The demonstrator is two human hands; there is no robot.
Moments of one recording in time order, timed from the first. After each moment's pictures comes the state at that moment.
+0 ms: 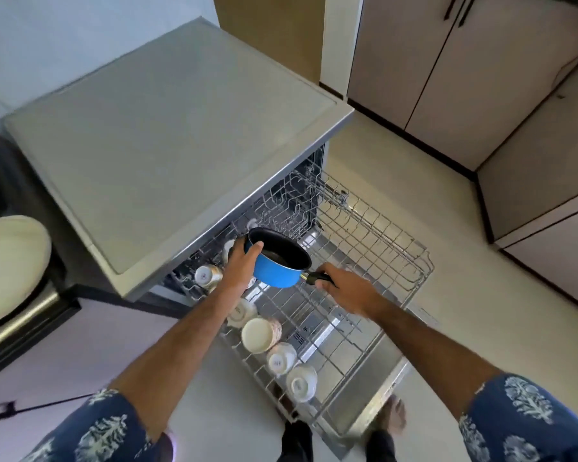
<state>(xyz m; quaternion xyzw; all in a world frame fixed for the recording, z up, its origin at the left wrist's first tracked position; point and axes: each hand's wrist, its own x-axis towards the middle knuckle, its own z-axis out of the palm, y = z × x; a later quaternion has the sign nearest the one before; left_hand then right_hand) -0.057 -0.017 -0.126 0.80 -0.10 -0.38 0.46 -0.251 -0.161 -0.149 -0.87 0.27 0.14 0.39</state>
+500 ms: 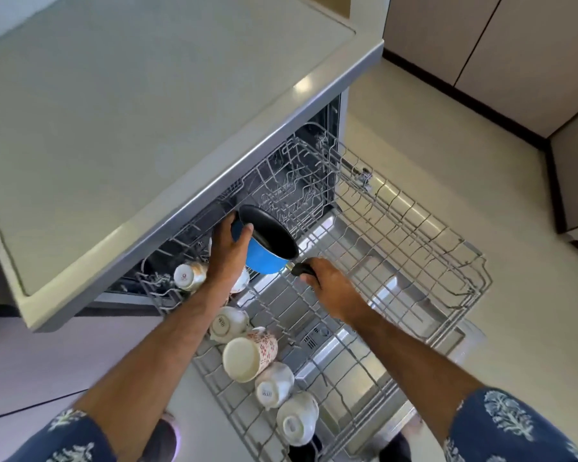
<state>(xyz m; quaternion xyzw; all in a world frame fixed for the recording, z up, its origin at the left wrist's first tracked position) -0.019 -0.067 -0.216 0.86 -0.13 -0.23 0.44 -0.197 -0.181 -0.295 -0.85 0.25 0.04 0.47</state>
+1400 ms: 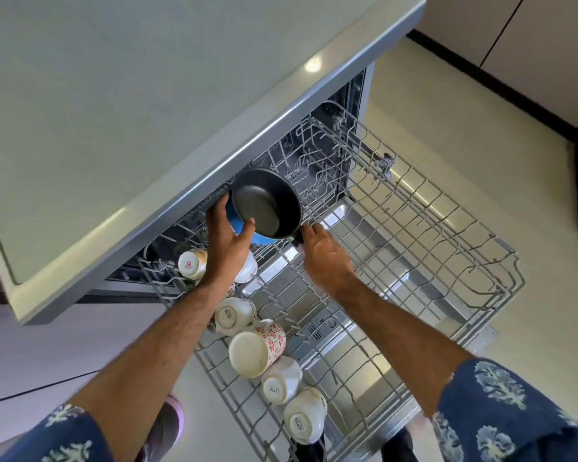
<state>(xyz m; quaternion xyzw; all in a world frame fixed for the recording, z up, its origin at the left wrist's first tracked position) -0.007 -0.051 -0.232 0.87 -0.15 -0.15 0.45 -0.132 -0.177 -0.296 -0.93 0.24 0.01 0.28</state>
